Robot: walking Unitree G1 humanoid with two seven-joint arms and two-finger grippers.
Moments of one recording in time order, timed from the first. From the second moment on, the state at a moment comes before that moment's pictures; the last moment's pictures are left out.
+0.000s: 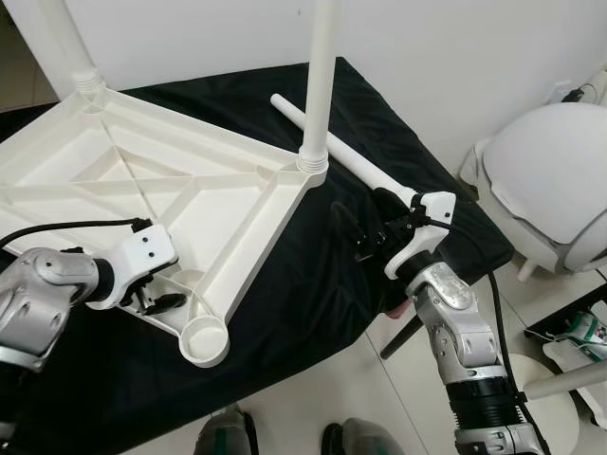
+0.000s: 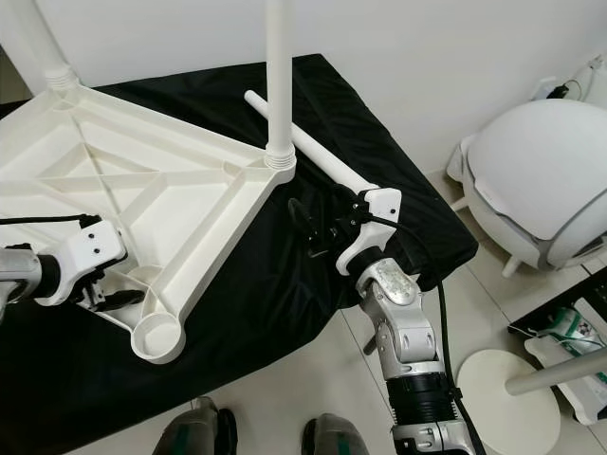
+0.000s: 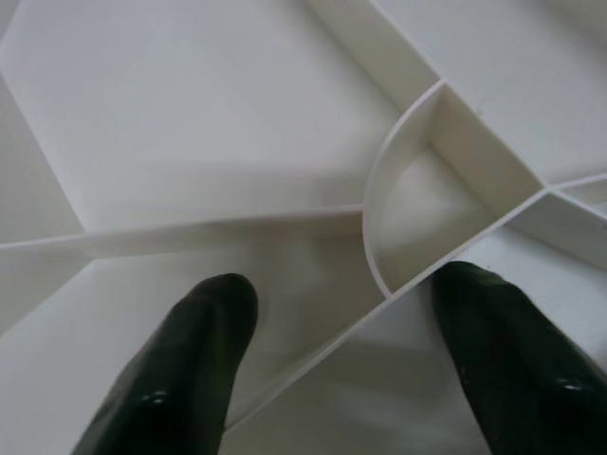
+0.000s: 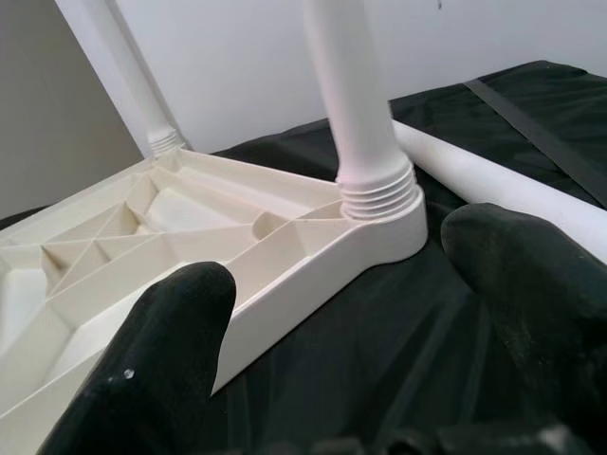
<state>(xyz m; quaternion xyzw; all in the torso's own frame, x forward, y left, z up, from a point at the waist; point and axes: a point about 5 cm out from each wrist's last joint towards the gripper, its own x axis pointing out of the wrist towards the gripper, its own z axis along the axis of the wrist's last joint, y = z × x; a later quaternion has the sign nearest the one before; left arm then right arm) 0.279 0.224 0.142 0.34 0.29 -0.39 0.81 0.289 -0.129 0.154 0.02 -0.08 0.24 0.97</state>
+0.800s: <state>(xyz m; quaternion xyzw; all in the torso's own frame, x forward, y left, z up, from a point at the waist) 0.310 0.201 0.150 0.32 0.26 -0.38 0.83 0.289 -0.128 0.154 0.03 -0.08 0.23 0.97</state>
